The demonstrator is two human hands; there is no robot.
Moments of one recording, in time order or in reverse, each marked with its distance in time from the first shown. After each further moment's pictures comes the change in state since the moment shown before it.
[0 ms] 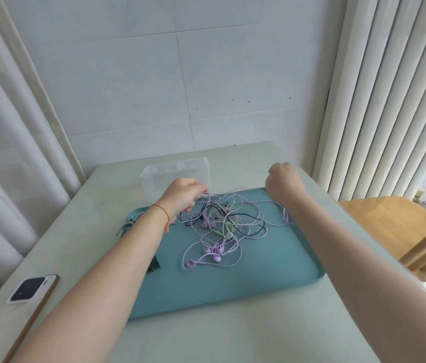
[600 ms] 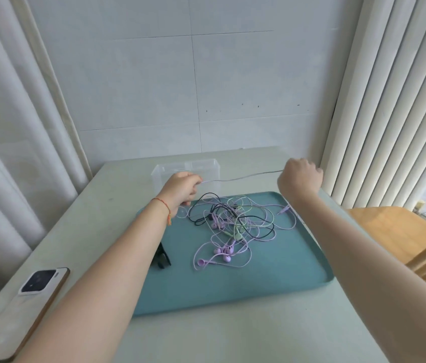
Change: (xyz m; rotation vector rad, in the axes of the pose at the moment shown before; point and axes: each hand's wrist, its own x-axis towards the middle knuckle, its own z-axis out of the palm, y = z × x) left_hand 0.006 -0.001 -0.027 -0.177 0.060 -0.065; right_hand -0.005 -0.022 -0.017 -0.310 0.153 0.107
